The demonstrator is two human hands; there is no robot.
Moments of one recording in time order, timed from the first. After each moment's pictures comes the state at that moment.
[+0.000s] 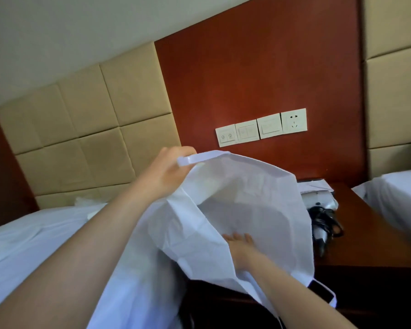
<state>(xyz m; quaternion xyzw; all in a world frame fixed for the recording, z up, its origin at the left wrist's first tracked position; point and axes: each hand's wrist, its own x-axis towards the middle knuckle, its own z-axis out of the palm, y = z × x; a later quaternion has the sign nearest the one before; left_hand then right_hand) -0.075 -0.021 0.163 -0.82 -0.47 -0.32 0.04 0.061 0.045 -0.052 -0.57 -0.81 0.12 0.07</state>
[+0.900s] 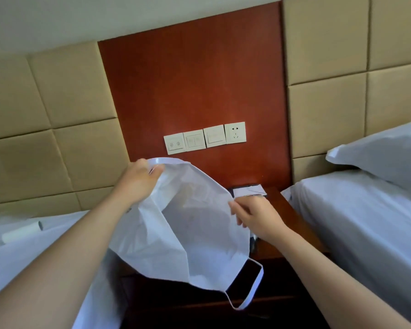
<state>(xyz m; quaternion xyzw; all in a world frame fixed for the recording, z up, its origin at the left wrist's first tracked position) -0.024 0.022 0.135 -0.76 -0.53 -0.37 0.00 0.218 -0.034 0.024 -0.57 -0.71 0.01 0.42</state>
